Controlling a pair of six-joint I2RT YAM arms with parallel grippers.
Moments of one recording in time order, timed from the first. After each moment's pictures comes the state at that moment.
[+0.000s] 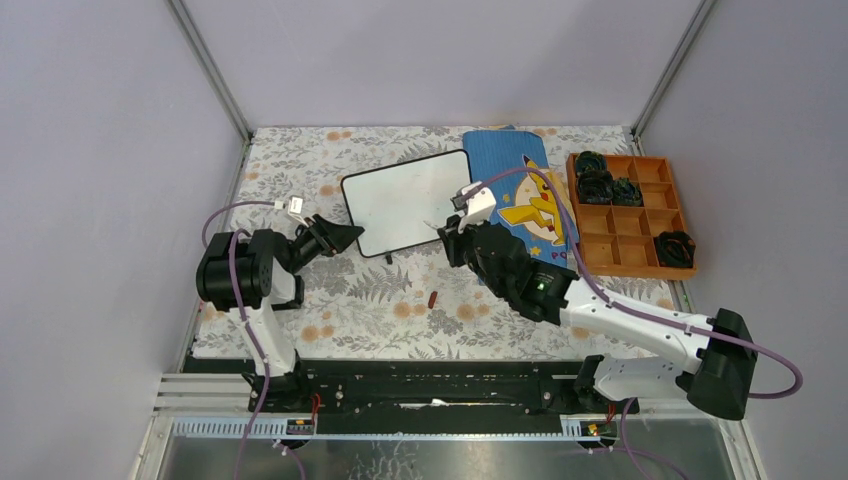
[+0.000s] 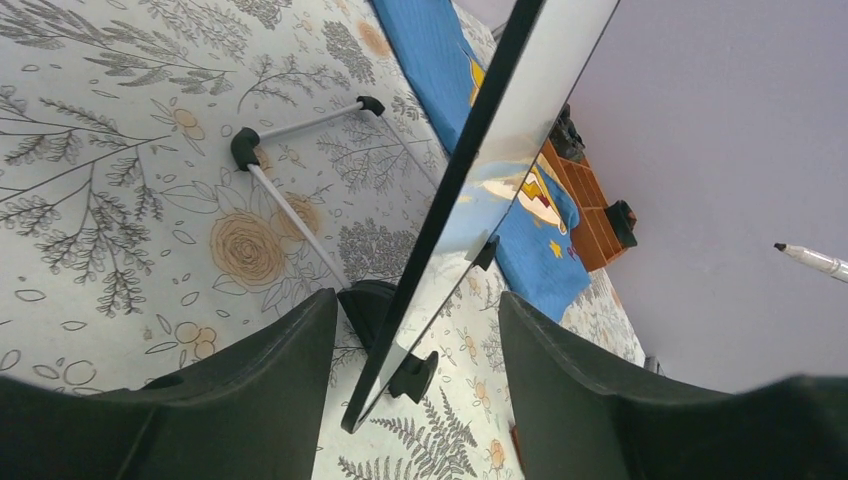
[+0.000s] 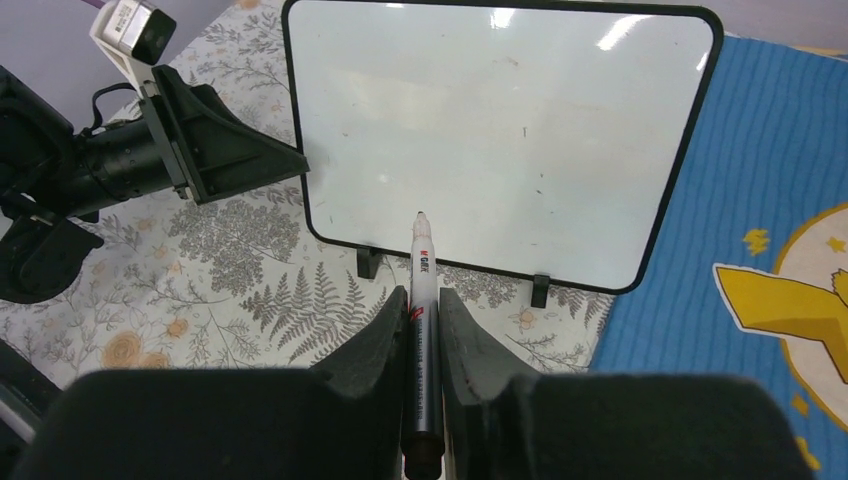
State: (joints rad) left arm 0.15 1.88 0.38 1.51 0.84 -0.87; right arm 1.03 1.19 0.91 0.01 0.47 0.23
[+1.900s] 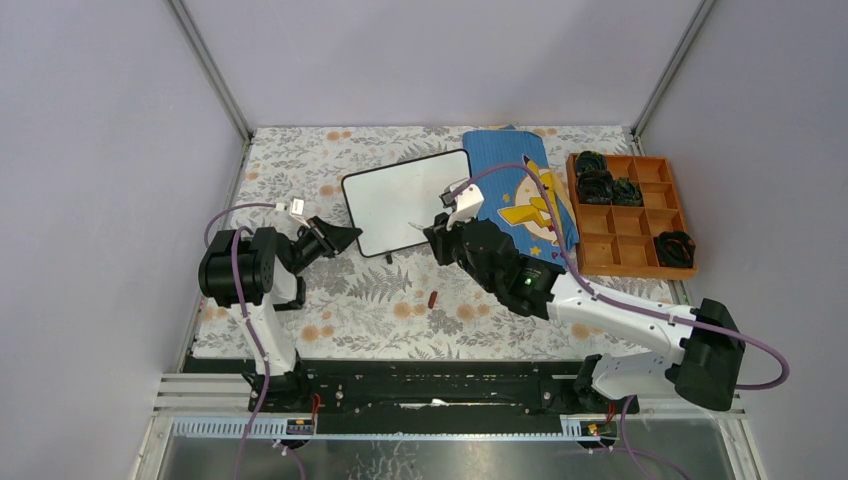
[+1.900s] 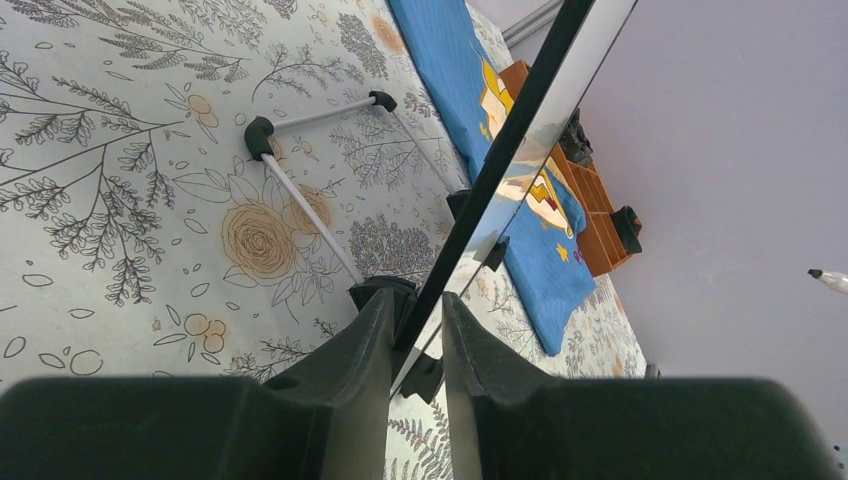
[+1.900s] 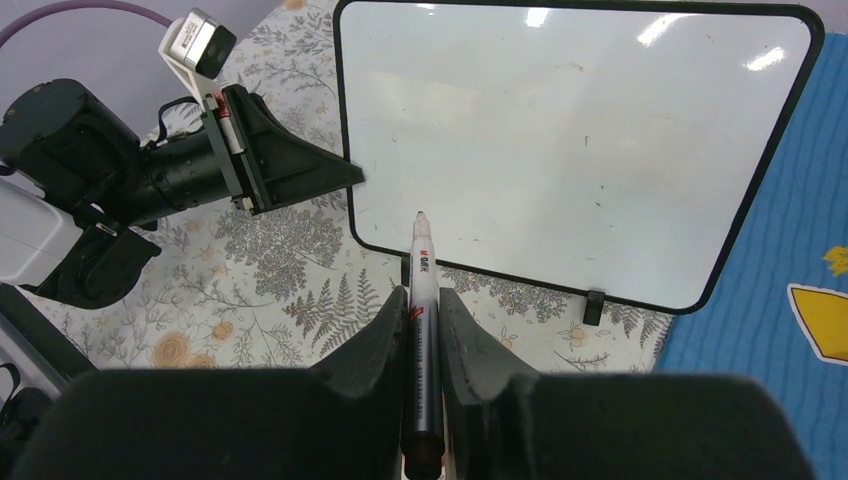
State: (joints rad) left arm 0.14 1.91 0.38 1.52 0.81 -0.87; right arm 1.03 1.27 0.95 0.07 0.40 0.27
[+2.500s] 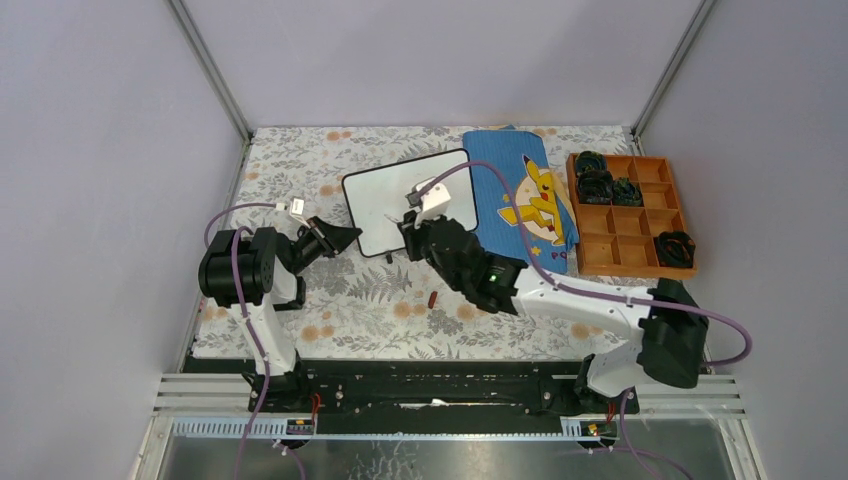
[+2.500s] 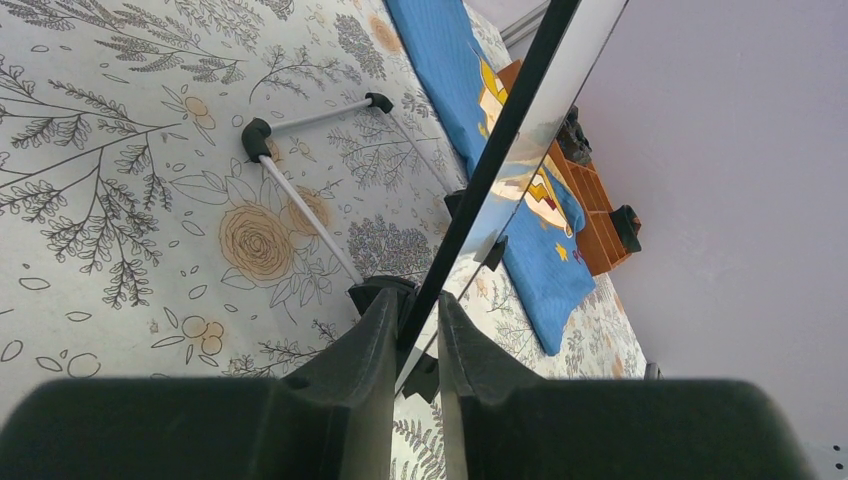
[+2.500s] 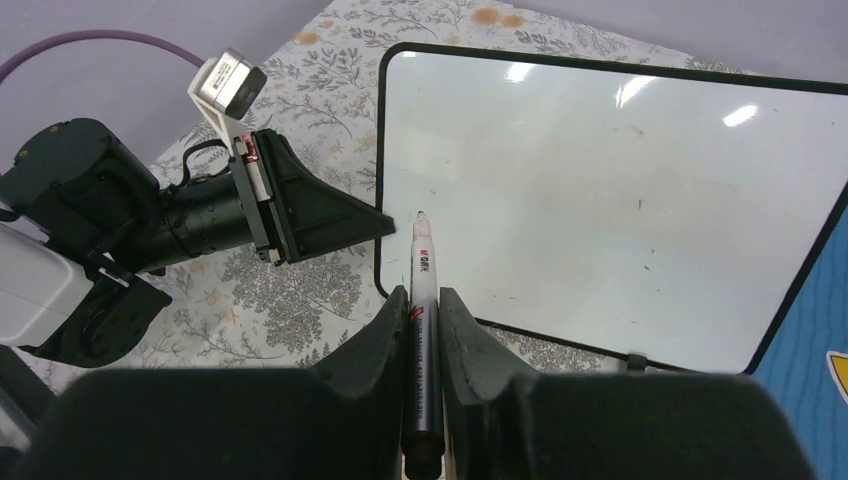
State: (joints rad) left arm 0.14 1.91 0.38 1.52 0.80 -0.87; right arm 1.09 1.44 1.06 0.17 0.48 0.22
